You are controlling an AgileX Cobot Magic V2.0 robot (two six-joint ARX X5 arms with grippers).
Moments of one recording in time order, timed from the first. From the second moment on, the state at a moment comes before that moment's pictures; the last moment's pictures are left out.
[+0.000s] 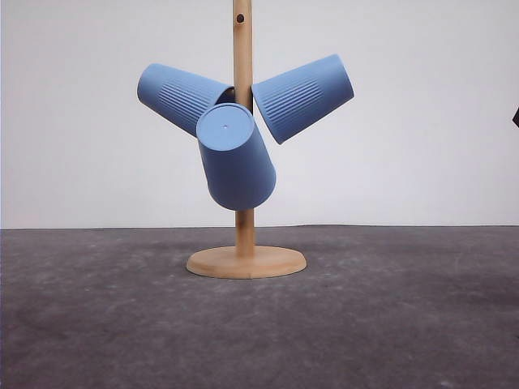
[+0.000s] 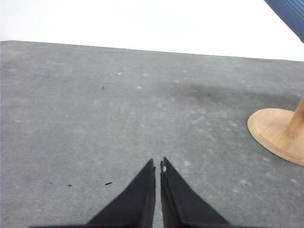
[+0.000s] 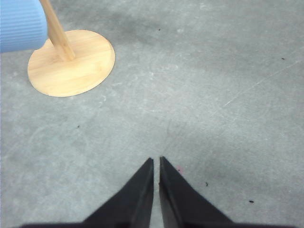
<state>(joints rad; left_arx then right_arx) -0.05 0.02 0.07 -0.21 0.02 -0.08 0.05 0.82 0.65 -0.45 -0.34 -0.11</state>
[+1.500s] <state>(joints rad) -0.07 0.01 0.02 -0.18 0.02 -0.08 0.05 0.41 0.38 -0.34 -0.13 -0.12</state>
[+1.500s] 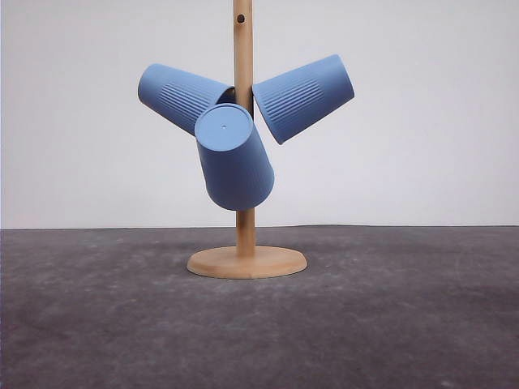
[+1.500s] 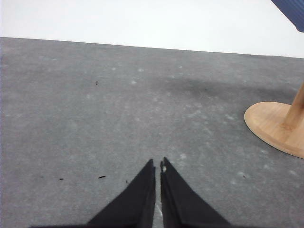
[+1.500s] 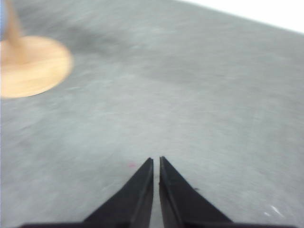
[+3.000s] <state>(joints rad) -0.07 0.01 0.02 -0.18 0.02 -0.08 0.02 0.01 0.01 -0.16 0.00 0.03</state>
